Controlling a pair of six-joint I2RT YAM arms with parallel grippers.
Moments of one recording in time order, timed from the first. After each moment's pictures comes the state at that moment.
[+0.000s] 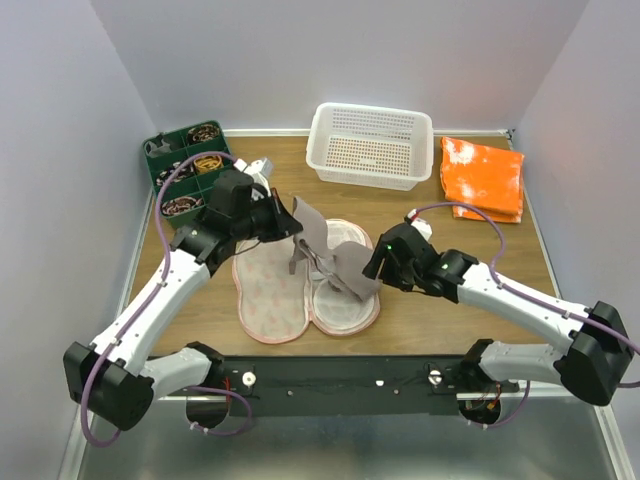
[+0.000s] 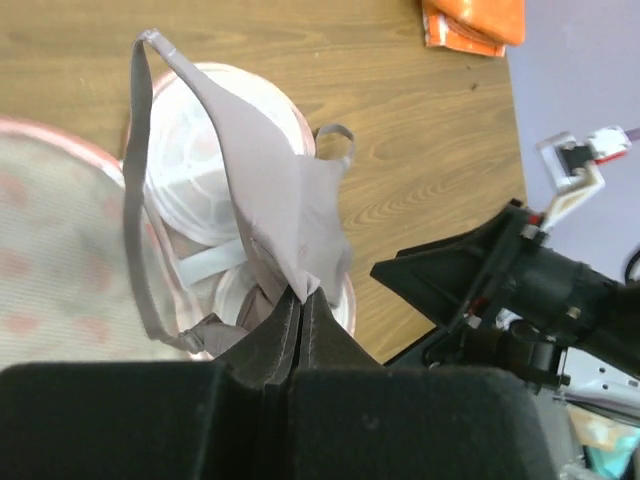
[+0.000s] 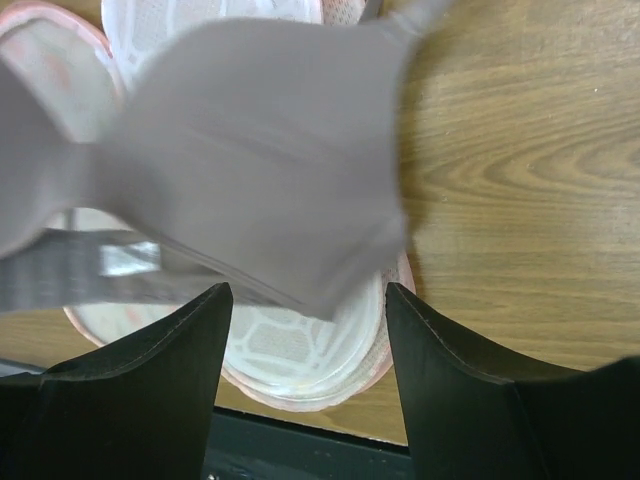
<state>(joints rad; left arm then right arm) -0.47 1.12 1.01 -0.46 0.29 -0.67 0.81 1.19 0.82 -0.52 0.25 0.99</state>
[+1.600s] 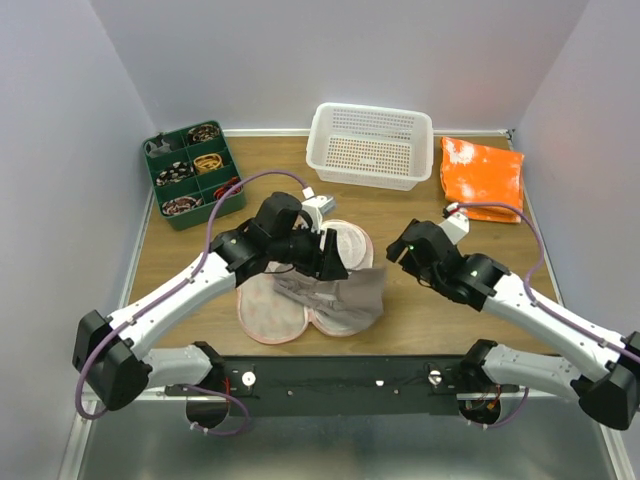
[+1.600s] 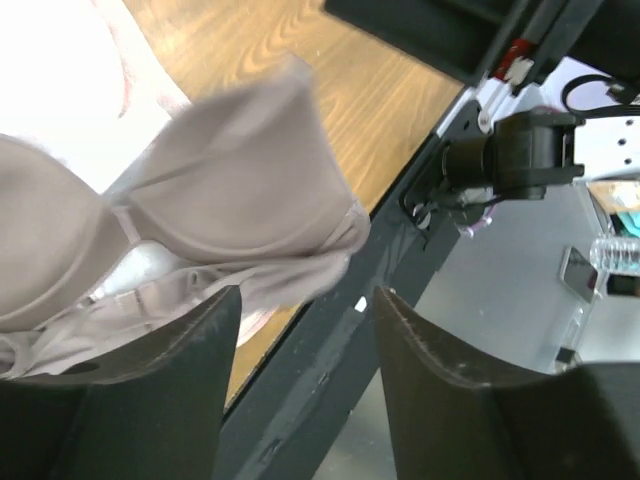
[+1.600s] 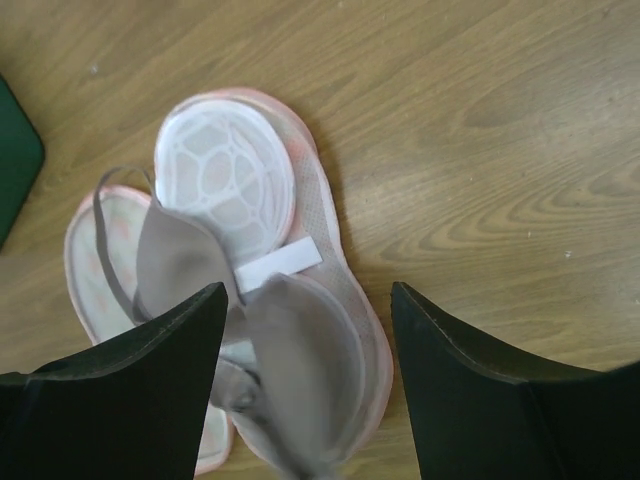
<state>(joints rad) -0.74 1.22 1.02 -0.45 0.49 -0.47 0.80 1.05 0.85 -0.62 0.52 1.10</state>
